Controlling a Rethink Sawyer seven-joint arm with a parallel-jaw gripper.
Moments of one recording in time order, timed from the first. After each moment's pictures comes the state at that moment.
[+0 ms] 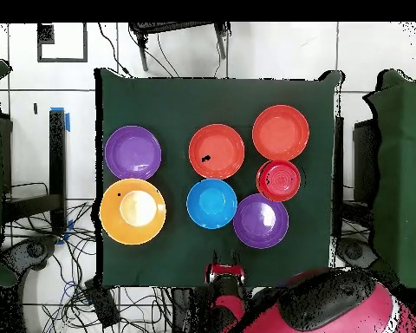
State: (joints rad) arm -0.70 -0.31 -0.06 2.40 -0.46 -1.01 1.48
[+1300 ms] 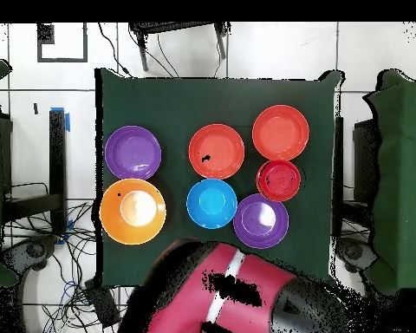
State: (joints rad) arm -0.28 -0.24 -0.30 2.32 -0.57 -0.78 1.48
